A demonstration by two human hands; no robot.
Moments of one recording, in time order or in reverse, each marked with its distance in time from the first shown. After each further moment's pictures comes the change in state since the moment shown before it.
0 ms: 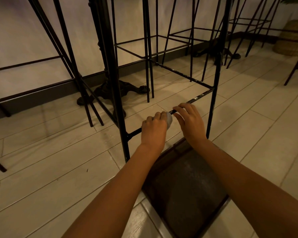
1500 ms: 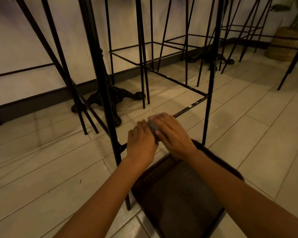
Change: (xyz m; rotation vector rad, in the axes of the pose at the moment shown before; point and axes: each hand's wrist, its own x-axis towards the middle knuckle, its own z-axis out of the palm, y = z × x) left_hand -0.002 -0.016 -0.003 0.004 -0.161 -0.108; right_hand 0.000 -0.020 0.000 0.194 -0.230 -0.241
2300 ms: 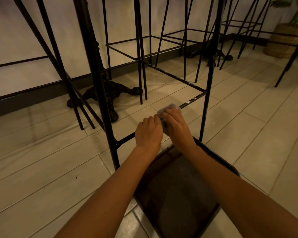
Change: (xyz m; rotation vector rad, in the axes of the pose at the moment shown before) left_hand 0.016 0.029 0.004 0.041 0.144 0.094; right_hand 0.000 0.020 0.006 0.034 0.210 0.089
